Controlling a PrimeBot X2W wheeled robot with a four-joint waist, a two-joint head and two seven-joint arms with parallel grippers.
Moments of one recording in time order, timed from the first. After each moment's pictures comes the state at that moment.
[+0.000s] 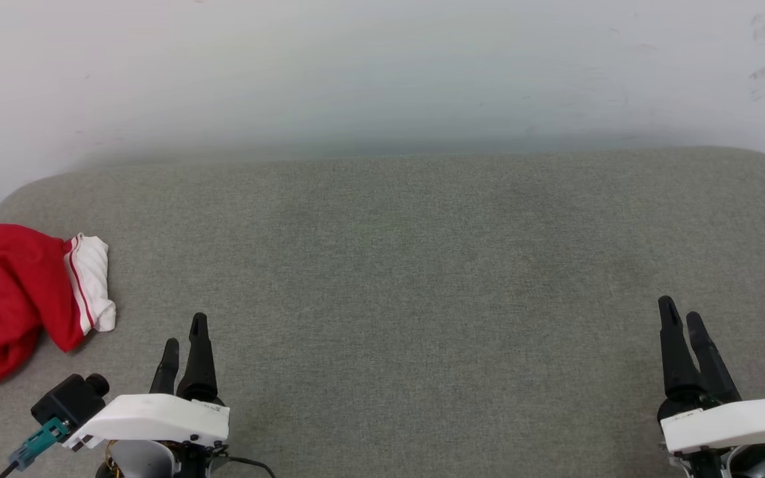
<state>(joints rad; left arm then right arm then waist) -0.03 0.05 0.03 0.09 -0.86 0.06 -0.07 0.00 -0.05 -0.07 0.07 0.77 0.13 -0.07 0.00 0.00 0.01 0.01</state>
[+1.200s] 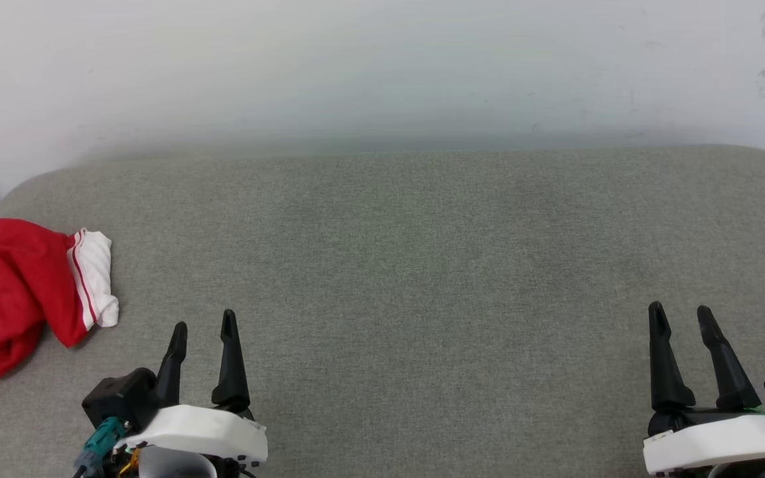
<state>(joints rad) 0.00 0.05 -0.05 0.04 -0.41 0.06 -0.17 0.05 -0.05 -0.05 0.00 0.34 0.13 -0.17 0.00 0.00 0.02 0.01</state>
